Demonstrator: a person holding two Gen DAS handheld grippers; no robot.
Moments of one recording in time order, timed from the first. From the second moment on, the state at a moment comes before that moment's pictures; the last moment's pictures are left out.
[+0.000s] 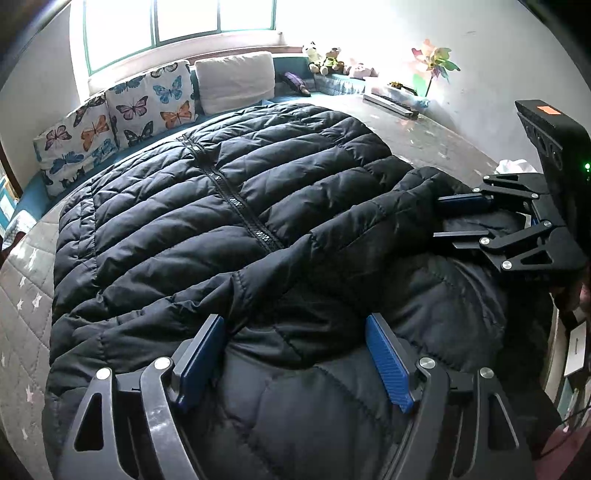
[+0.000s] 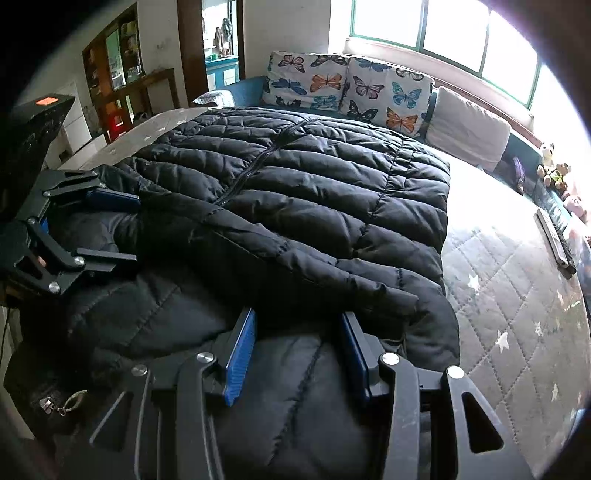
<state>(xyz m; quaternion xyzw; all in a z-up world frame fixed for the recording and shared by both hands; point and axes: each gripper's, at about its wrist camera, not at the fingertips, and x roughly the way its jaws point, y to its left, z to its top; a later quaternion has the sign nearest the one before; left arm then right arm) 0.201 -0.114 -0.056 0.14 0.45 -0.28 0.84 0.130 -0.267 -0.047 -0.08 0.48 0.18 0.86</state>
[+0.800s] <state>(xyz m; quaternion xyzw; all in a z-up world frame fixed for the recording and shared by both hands) 0.174 0.012 -0.036 0.08 0.43 -0.22 0.87 0.124 -0.264 -0.048 -0.09 0.47 0.18 0.86</state>
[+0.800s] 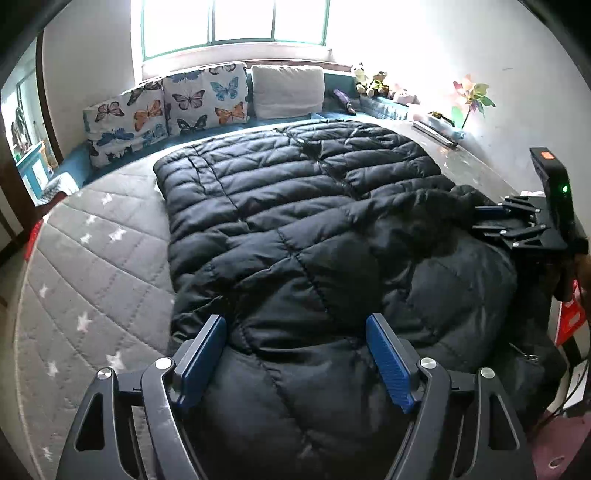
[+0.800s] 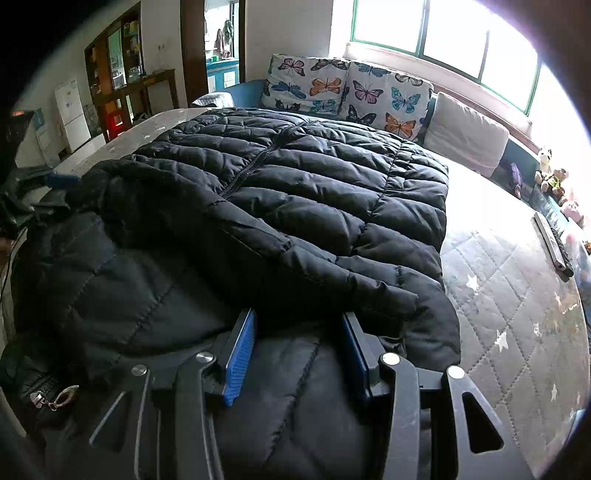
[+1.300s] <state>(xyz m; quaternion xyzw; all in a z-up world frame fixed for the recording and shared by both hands) 0.219 0.036 0.062 0.07 0.44 -0.16 0.88 0.156 -0.307 0.042 -0.04 0.51 0.21 0.84</state>
